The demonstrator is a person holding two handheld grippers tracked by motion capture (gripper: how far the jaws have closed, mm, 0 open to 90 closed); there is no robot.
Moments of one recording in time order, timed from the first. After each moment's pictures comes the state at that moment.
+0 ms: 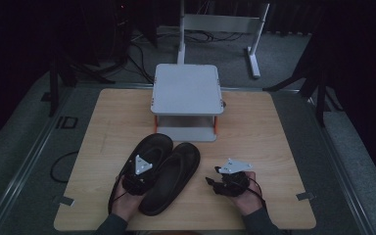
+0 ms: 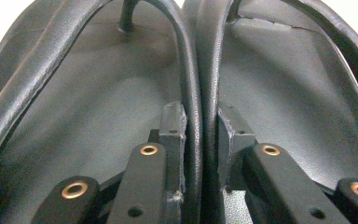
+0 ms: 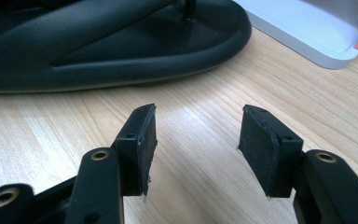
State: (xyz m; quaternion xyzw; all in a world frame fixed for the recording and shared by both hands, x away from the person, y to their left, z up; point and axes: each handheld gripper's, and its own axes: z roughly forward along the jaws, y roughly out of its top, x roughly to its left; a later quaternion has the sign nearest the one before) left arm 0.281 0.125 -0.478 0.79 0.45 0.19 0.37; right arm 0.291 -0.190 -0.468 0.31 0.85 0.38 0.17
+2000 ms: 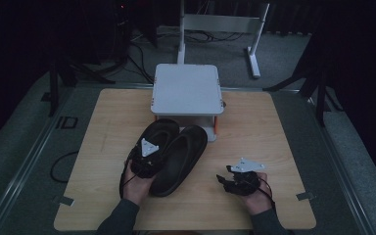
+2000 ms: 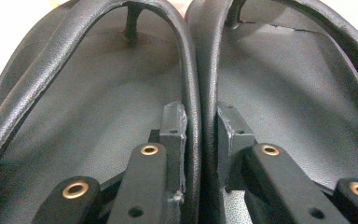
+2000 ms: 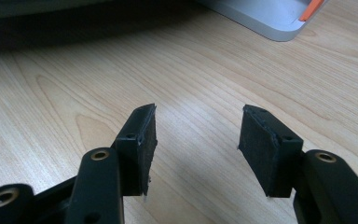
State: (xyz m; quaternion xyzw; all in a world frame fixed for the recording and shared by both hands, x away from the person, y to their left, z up) left arm 0.317 0.102 -0.448 0.76 0.47 0.20 0.40; right arm 0.294 -0.222 -0.472 0.36 0.83 0.38 0.19
